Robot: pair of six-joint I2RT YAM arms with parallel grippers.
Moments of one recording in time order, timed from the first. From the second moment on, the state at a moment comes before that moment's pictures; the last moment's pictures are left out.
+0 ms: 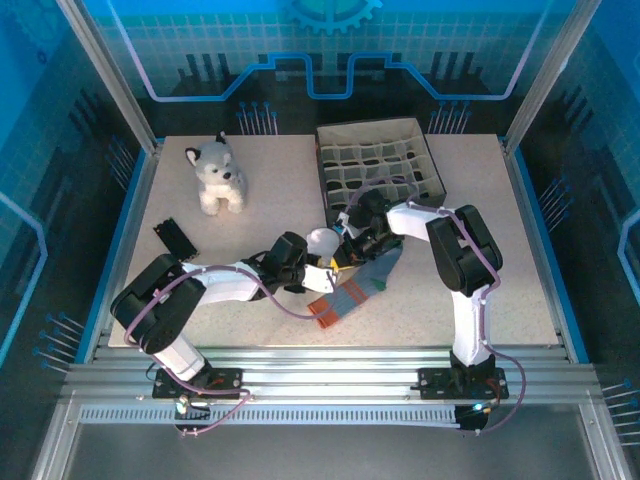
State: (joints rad) left arm -0.65 1.62 0.68 0.13 0.11 1.12; right arm 0.43 2.07 1.30 -0.65 -0.86 0.04
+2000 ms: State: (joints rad) left arm -0.57 1.74 0.90 -0.18 0.33 1.18; right arm 0.43 2.12 1.38 -0.80 -0.87 -0.02
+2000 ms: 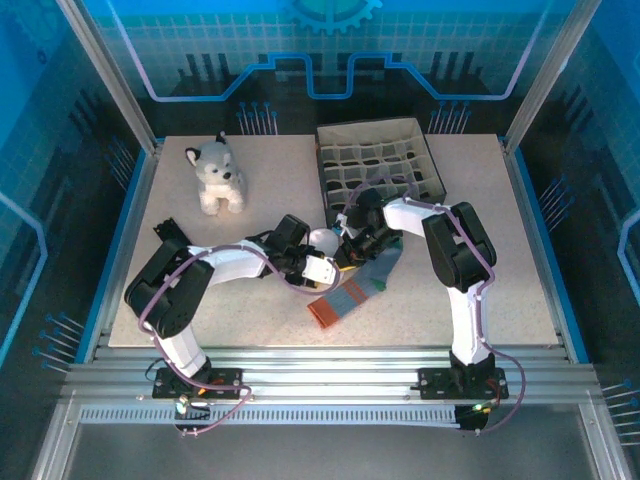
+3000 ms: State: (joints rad) left arm -0.44 1.96 1.34 -0.91 0.52 1.09; right arm 0.56 1.53 0.77 -0.19 -0.53 -0.12
